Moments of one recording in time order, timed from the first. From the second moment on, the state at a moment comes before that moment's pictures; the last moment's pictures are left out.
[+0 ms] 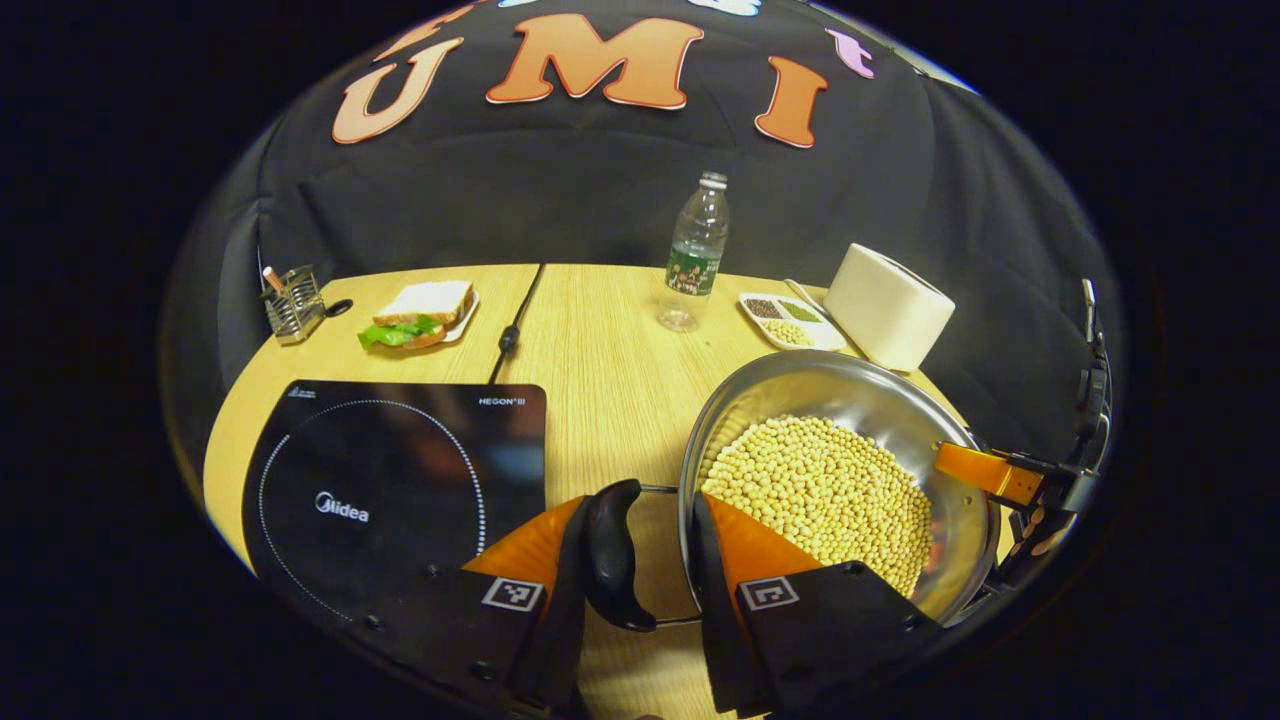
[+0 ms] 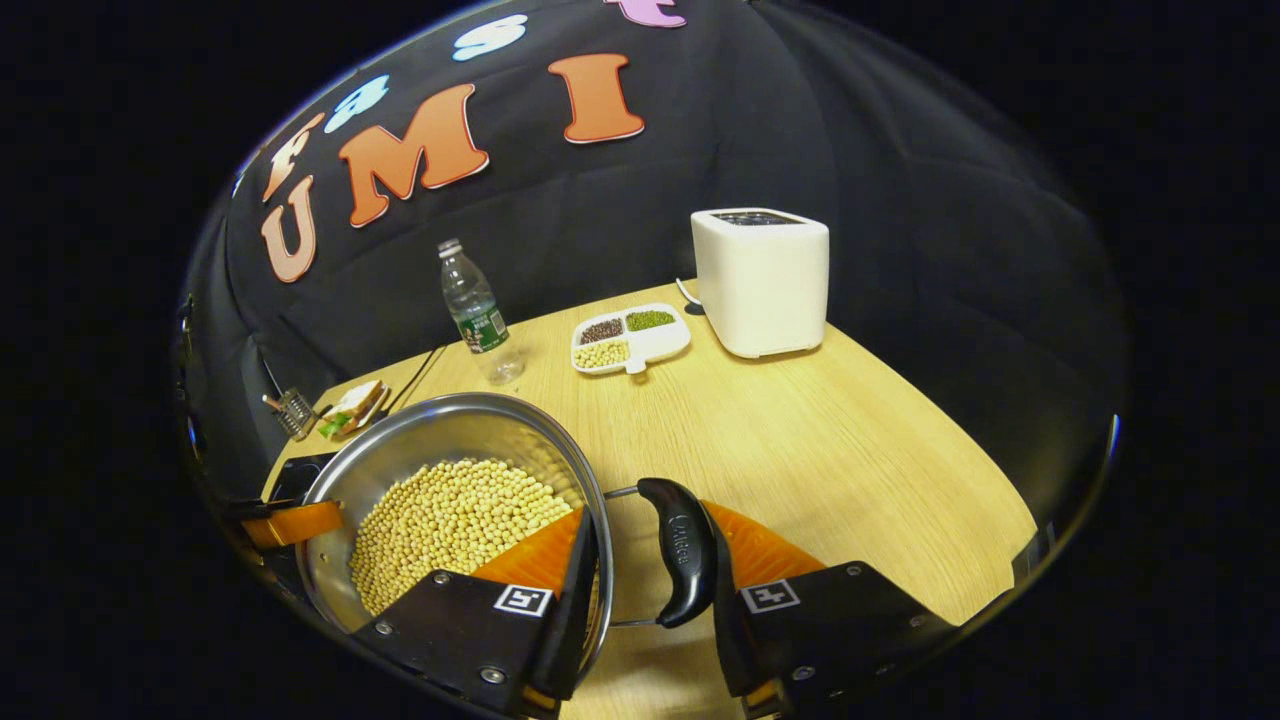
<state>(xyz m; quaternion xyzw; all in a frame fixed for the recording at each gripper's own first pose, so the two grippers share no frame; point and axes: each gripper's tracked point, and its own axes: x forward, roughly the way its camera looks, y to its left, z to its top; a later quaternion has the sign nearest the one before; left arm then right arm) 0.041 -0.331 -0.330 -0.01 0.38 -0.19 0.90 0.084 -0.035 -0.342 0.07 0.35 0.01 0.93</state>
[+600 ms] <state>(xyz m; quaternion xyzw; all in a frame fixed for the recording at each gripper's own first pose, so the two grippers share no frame) 0.047 -0.215 -0.260 -0.01 0.36 -0.16 0.92 0.070 0.075 -0.280 0.09 0.33 0.07 0.94</state>
